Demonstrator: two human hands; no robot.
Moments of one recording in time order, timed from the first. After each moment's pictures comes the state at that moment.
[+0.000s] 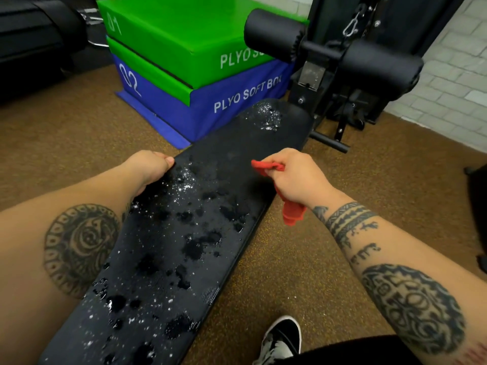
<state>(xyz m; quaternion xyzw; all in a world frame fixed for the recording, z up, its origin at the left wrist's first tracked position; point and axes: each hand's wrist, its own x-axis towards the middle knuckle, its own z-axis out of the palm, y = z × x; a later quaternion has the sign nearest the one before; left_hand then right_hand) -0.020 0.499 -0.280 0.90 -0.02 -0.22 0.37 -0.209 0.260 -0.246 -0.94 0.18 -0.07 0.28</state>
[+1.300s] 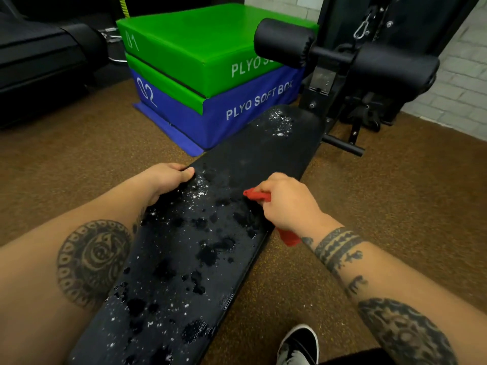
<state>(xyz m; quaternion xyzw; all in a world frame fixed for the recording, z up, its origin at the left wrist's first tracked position) -0.030 0.508 -0.269 0.85 -0.03 -0.32 0.42 -0.213 0.307 -0.265 -0.97 0.14 -0.03 0.18</state>
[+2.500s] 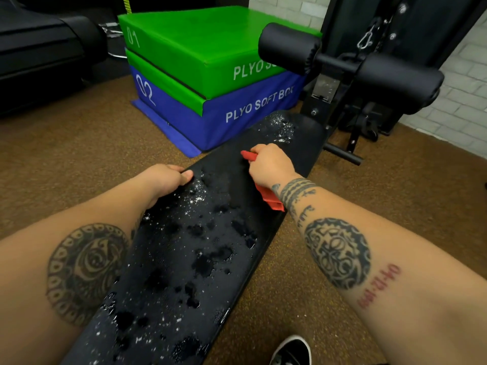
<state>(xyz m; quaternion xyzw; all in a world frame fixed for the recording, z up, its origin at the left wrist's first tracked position) -0.020 0.504 -0.283 0.87 -0.01 -0.29 0.40 -0.113 0.287 -0.255 -0.95 0.24 -0.02 0.22</state>
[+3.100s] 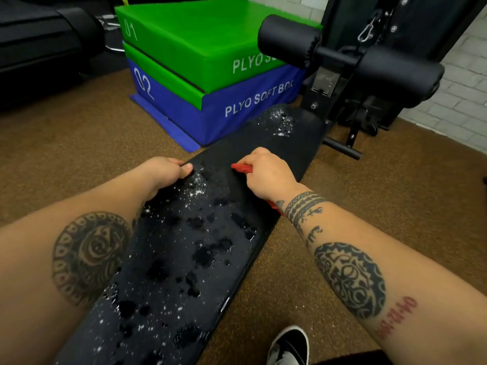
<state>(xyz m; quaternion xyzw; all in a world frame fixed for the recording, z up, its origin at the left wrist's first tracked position) -0.025 0.502 -0.276 0.87 0.00 -0.29 0.39 -0.141 0.297 -0.273 -0.97 0.12 -0.02 0.21</state>
